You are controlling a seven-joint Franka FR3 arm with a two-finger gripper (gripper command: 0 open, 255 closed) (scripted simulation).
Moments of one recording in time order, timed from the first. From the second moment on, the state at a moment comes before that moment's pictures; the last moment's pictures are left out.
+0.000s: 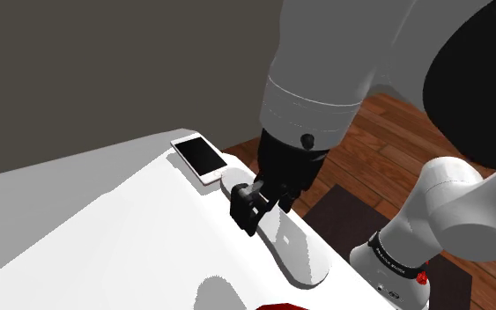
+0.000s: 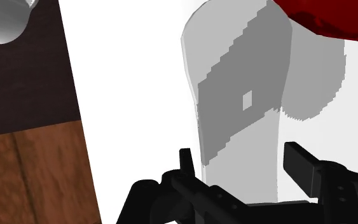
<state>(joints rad) 0.32 -0.48 0.58 -2.28 0.26 1.84 0.91</state>
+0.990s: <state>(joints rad) 0.32 -0.42 0.63 -2.43 0.27 2.04 0.91</state>
